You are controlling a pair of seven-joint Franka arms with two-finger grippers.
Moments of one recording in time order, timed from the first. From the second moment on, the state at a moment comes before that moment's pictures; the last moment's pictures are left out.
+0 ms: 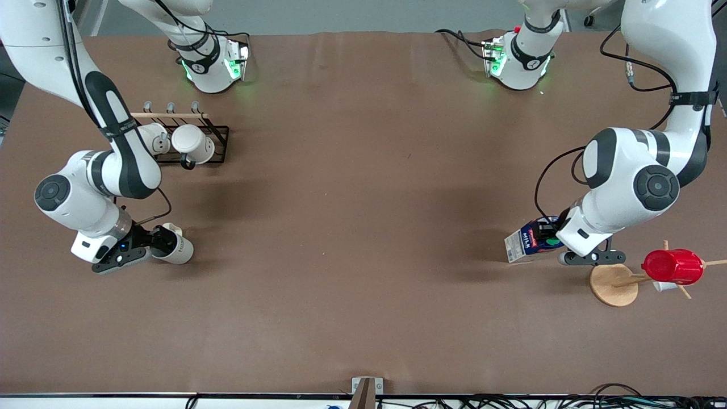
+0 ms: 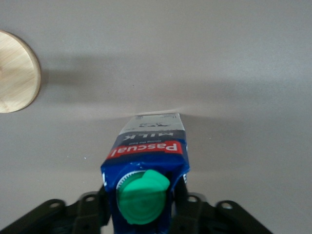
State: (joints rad) left arm -0.05 0.37 -0.09 -1.80 0.02 2.15 -0.14; right arm -0.14 0.48 0.06 -1.98 0.00 2.58 -0.47
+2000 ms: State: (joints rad) left arm -0.30 0.49 -0.19 -1.52 0.02 2.06 -0.62; right arm 0.57 0.73 0.08 -1.40 -0.09 2.20 0.56
